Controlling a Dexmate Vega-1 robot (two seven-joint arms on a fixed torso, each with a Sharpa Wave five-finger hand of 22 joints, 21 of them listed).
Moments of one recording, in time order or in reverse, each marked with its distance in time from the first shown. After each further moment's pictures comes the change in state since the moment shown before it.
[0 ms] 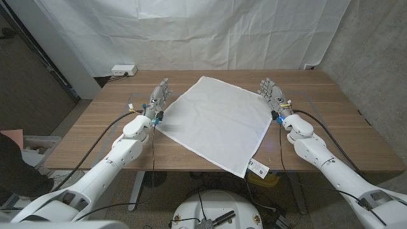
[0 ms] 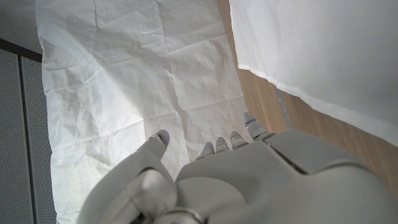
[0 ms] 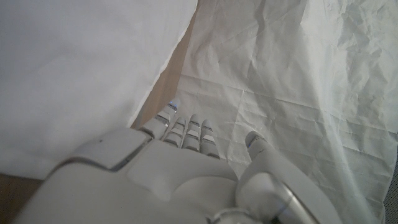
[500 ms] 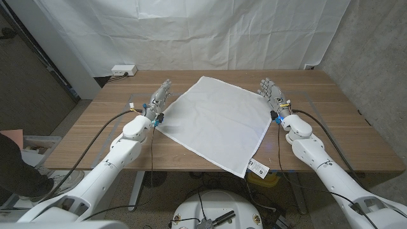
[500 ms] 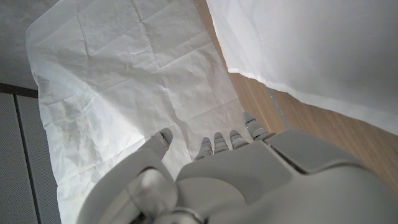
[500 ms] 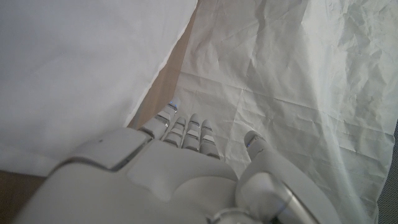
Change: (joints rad) left arm 0.063 -0.009 -0.069 -0.096 0.238 0.087 0.039; left_hand 0.002 0.002 0.038 -0.029 -0.004 0.086 -0.038 0.019 -0.003 0.086 -0.013 0.030 0.002 0.034 -0.010 0.014 -0.007 -0.005 0.005 -0.003 0.000; right arm -0.043 0.083 0.108 -0.042 -0.122 -0.052 0.024; right_hand 0.000 0.000 0.011 -0.003 0.000 0.000 0.000 0.000 0.000 0.009 -0.002 0.000 0.000 0.000 0.000 0.000 -0.003 0.000 0.000 0.000 0.000
